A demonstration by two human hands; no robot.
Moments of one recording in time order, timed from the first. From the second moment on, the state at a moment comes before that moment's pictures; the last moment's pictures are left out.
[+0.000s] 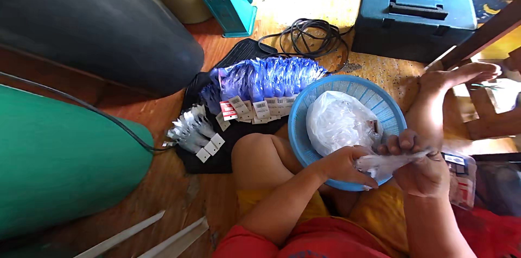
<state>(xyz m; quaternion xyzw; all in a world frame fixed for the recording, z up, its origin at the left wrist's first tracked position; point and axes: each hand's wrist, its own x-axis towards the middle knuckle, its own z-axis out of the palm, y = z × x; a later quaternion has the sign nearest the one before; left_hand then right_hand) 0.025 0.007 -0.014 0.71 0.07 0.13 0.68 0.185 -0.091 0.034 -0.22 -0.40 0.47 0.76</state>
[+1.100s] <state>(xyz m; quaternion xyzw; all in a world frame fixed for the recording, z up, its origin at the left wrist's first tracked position) 0.014 0.028 -0.012 0.78 0.07 0.22 0.59 0.197 -0.098 0.042 -0.26 -0.42 0.44 0.75</state>
